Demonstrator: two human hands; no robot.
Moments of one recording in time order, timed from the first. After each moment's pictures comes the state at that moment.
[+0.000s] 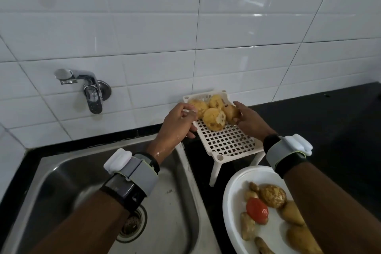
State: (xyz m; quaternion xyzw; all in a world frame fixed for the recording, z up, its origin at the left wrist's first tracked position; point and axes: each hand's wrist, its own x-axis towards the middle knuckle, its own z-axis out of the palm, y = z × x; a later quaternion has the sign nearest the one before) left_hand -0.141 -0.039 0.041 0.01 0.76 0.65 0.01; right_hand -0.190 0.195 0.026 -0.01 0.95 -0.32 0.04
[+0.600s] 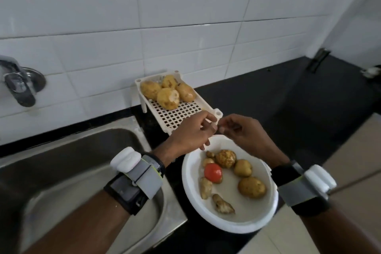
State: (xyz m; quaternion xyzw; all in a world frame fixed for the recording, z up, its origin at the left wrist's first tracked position) left_hand -0.078 0.072 0.027 0.24 0.79 0.54 0.15; right_hand -0.028 0.254 0.036 -0.01 0.93 -0.36 -0.04
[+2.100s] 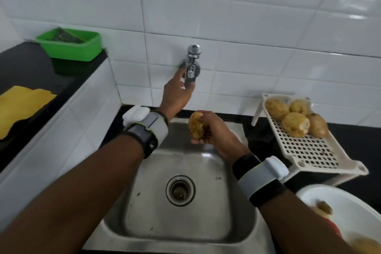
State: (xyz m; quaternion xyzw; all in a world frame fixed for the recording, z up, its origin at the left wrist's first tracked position) left_hand -0.126 -0.237 0.041 -0.14 0.84 0.49 -0.21; right_hand -0.095 -0.085 0.020 -0.06 0.68 -0.67 0.29
